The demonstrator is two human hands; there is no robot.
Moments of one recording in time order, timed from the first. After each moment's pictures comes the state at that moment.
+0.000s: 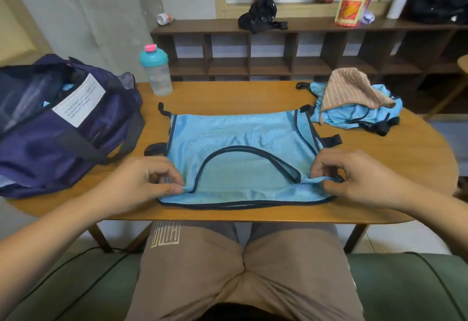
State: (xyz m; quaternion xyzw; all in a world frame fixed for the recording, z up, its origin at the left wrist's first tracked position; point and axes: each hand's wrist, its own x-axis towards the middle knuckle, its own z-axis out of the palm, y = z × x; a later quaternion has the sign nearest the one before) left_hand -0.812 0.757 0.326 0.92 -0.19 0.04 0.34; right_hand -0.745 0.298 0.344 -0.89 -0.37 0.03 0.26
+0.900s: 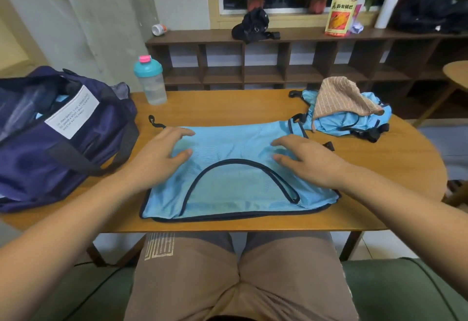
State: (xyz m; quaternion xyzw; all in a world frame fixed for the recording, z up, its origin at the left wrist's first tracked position) left_hand -0.732 0.730 0.326 0.96 -0.10 0.10 0.24; right_hand -0.689 0.351 0.331 -0.94 -0.29 0.00 0.17
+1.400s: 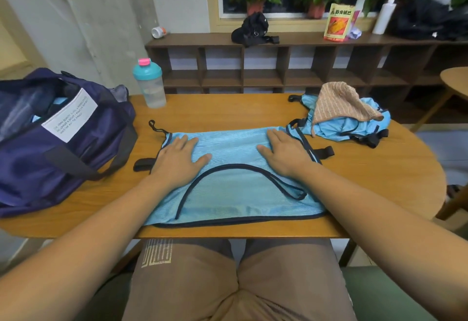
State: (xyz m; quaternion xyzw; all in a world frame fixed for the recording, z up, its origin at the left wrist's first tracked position) left_hand -0.680 0.707 0.276 1.00 0.01 0.03 0.09; right_hand -0.612 0.398 0.274 -0.98 -0.15 -0.01 0.12
